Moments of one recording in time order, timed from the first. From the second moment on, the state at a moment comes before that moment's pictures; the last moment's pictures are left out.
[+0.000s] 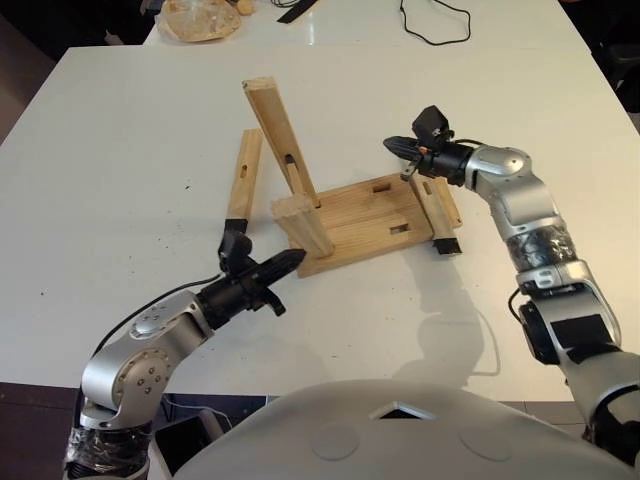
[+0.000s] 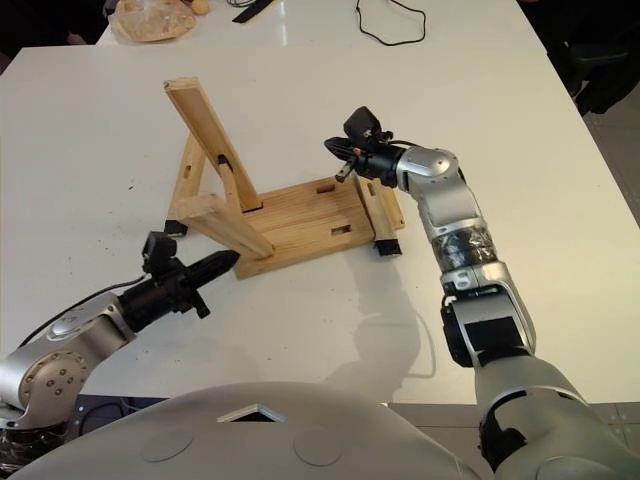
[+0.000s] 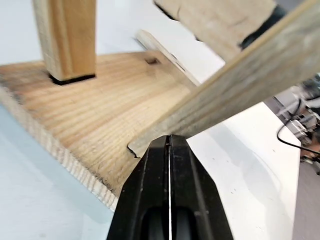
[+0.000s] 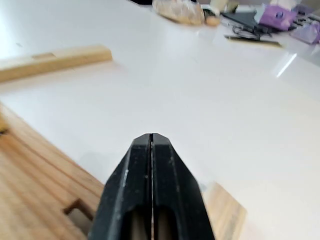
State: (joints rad) left arm 0.37 0.50 0.07 -0.58 -0.86 0.74 -0.56; right arm -0.67 -0.35 0.24 0.63 0.10 0.16 0.73
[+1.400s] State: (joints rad) left arm -0.16 0.24 0.01 0.08 -0.44 0.58 -0.32; right arm -0.60 -0.27 0.26 0.69 -0.15 0.07 0.82
